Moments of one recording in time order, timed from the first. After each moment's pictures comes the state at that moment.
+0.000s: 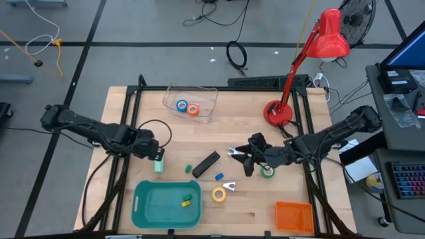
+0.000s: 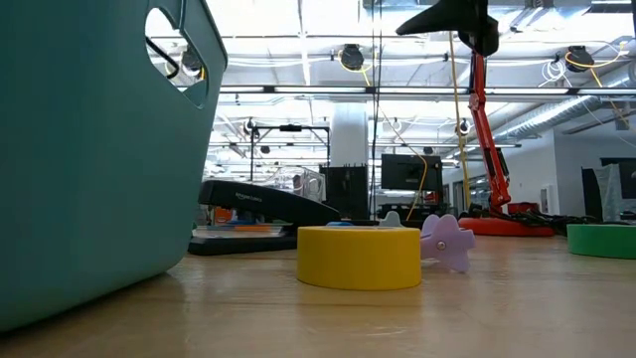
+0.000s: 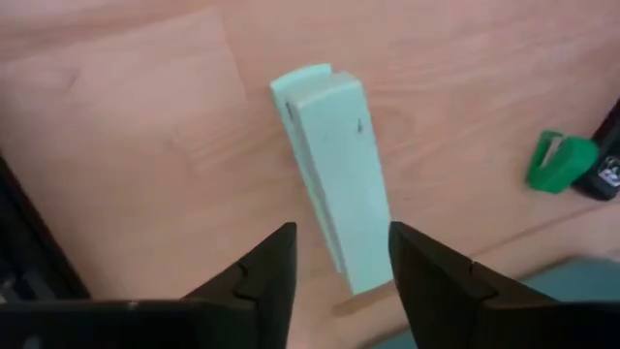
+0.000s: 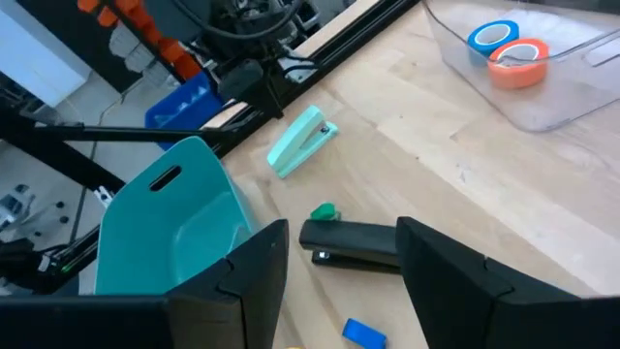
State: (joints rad) left arm -0.23 0.96 0.66 -1.01 -0.02 -1.52; right arm 0.39 1.26 0.94 -0.18 0.54 0.86
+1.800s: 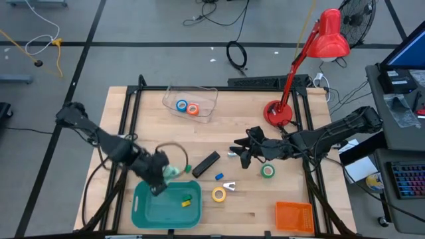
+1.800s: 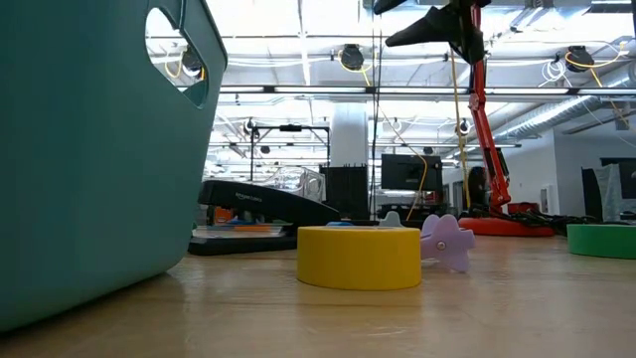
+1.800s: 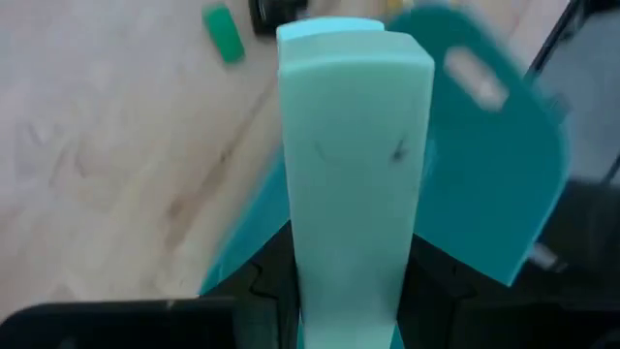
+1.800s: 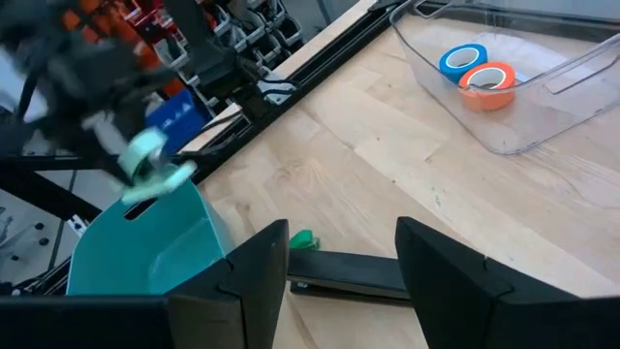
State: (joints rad) left arm -0.57 1.29 1.18 -1.02 -0.01 -1.20; right arm 0.31 1.26 0.94 -0.17 0.53 0.83
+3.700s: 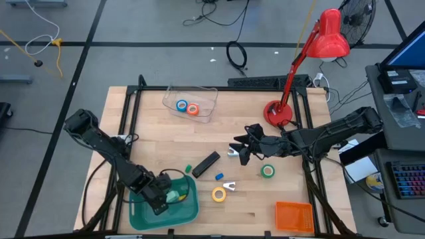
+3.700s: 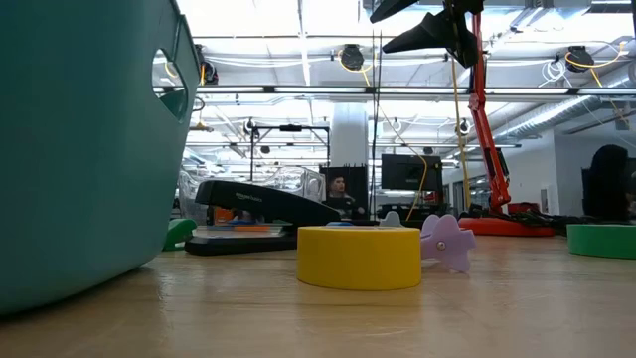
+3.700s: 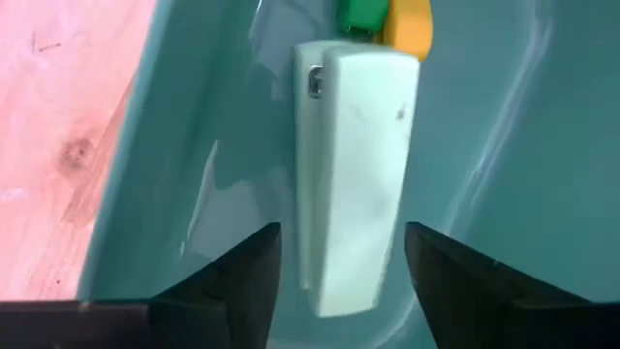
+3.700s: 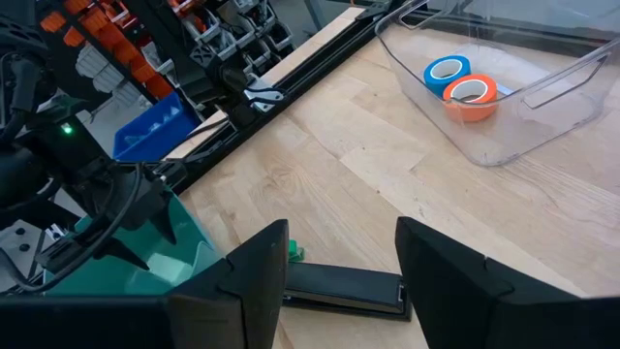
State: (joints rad) left arm -0.73 1.51 0.93 -0.66 0.05 -1.30; right arm 0.28 1.26 0.94 -0.17 0.52 0.80
